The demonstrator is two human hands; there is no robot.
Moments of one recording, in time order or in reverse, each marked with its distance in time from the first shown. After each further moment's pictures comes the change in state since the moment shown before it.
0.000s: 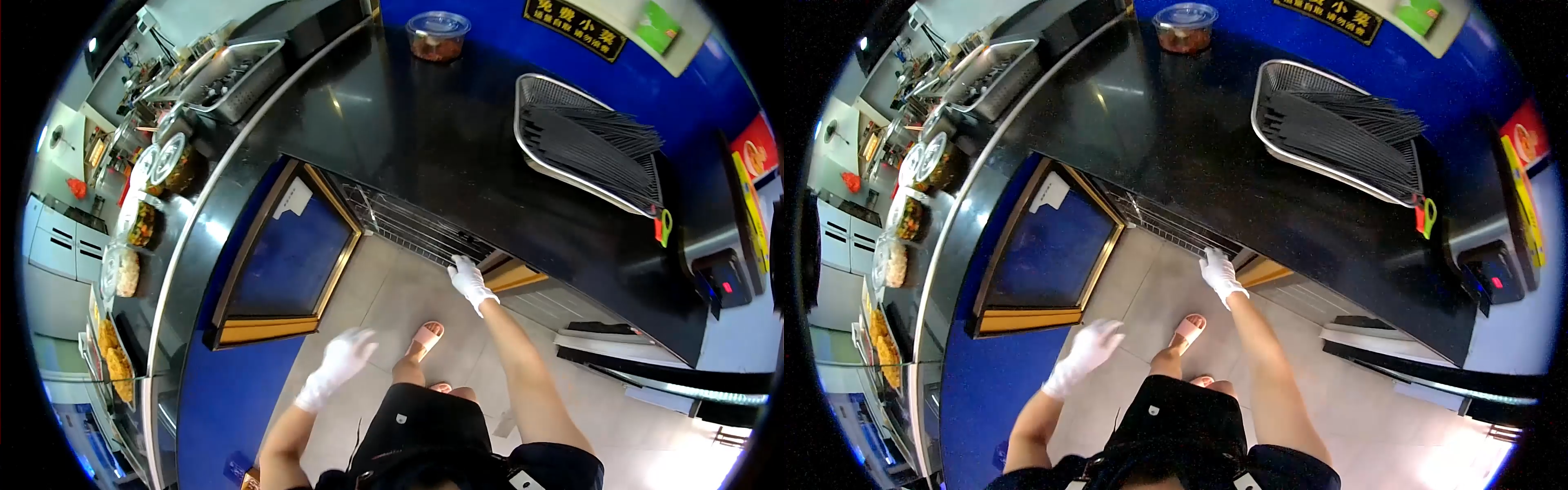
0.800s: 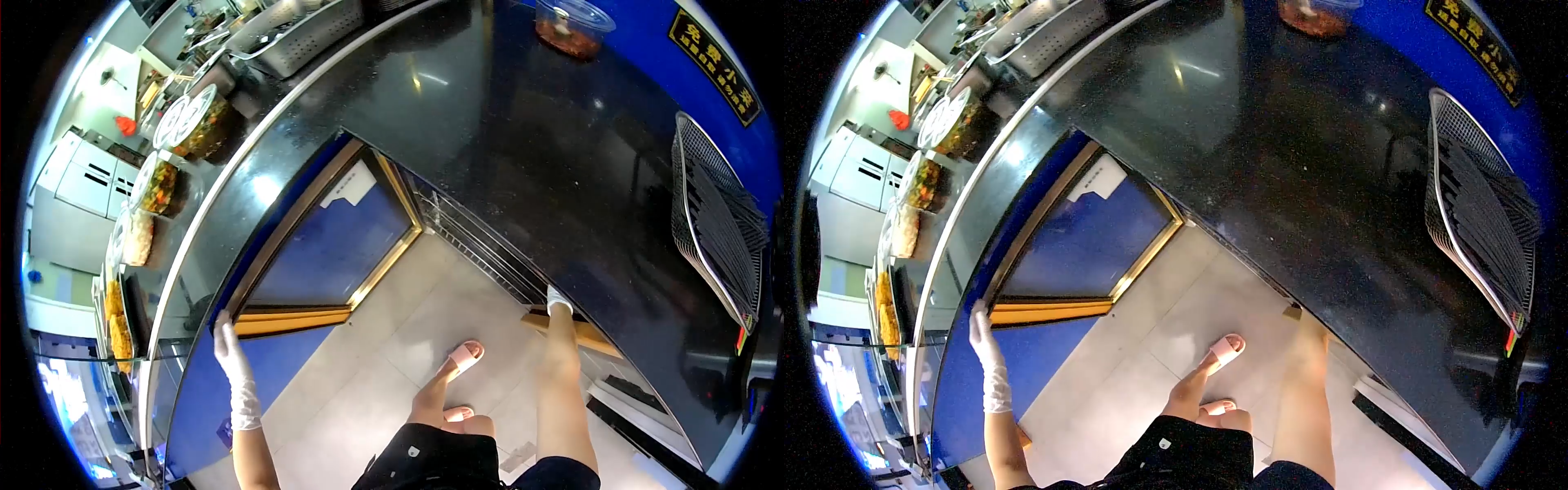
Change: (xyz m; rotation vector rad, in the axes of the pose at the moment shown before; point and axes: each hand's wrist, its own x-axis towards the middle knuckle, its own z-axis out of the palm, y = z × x) left_hand -0.076 -0.155 -0.135 -0.172 0.994 -0.783; right_hand 0.142 0.160 0.083 0.000 0.337 0.300
